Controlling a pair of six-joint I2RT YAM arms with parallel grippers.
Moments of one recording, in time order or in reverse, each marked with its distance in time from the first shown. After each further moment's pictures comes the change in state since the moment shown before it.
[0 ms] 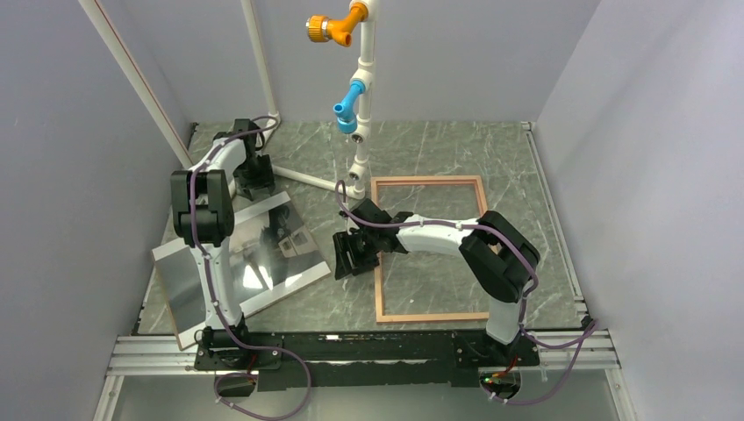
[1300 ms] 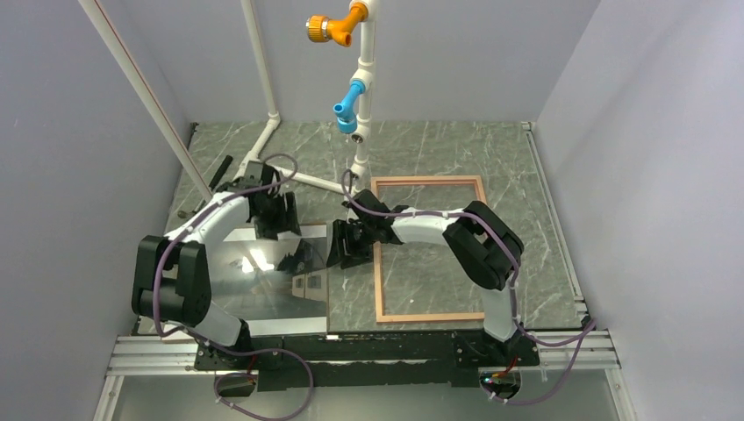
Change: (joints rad) left arm -0.203 -0.691 -0.711 0.177 0.198 -0.111; right arm -0.053 0.127 0.086 0.094 -0.093 0.182
